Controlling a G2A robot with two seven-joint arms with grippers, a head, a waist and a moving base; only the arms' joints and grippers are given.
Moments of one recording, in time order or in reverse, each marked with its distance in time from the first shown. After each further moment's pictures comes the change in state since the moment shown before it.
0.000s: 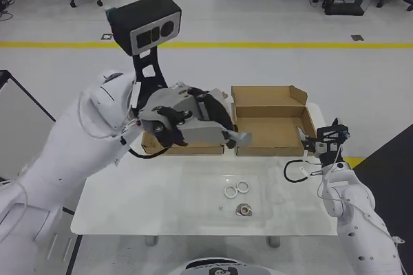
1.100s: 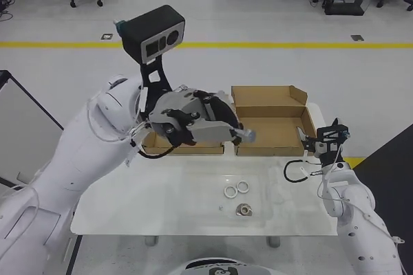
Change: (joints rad) left arm 0.066 -0.045 -0.044 0.014 0.080 0.000 0.000; right arm 0.000 0.000 0.000 0.000 0.000 0.000 0.000
